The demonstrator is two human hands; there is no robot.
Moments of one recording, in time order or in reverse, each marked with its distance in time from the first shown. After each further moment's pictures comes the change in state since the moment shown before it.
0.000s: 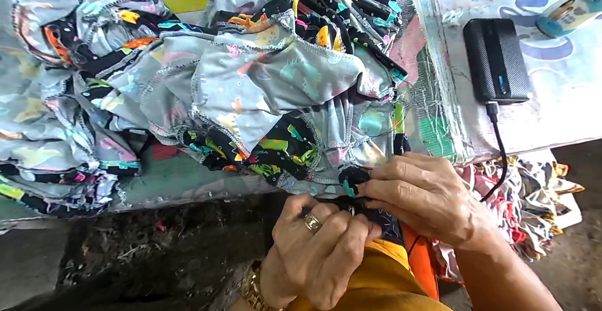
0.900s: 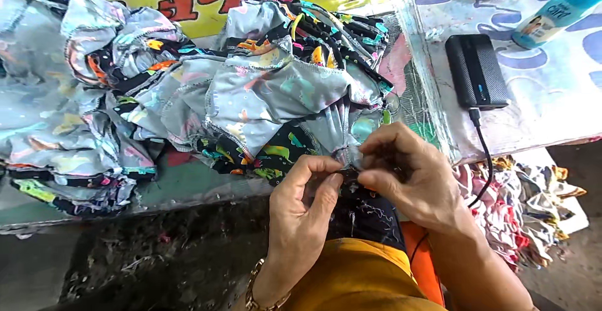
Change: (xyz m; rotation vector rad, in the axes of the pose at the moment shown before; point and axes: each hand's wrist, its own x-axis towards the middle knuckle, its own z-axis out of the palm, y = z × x) left_hand 0.039 -0.002 -0.002 -0.748 0.148 -0.648; right_hand 0.030 -0.011 0.002 0.422 0.256 0.349
